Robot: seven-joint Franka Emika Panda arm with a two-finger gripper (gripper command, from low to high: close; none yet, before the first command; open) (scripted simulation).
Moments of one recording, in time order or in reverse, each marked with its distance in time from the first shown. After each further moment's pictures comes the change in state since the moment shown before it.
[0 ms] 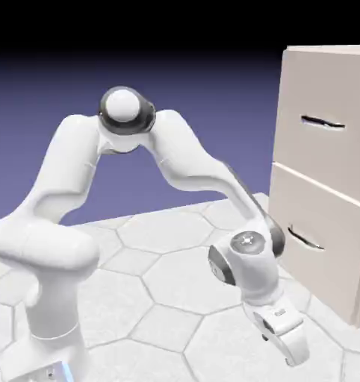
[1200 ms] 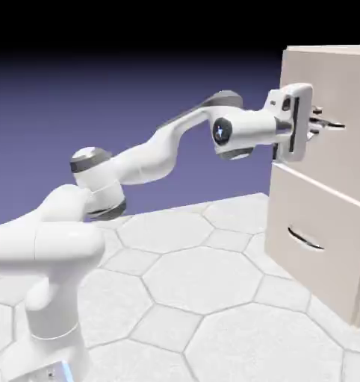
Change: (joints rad) arm 0.471 0.841 -0.744 0.351 1.023 -0.250 -0.990
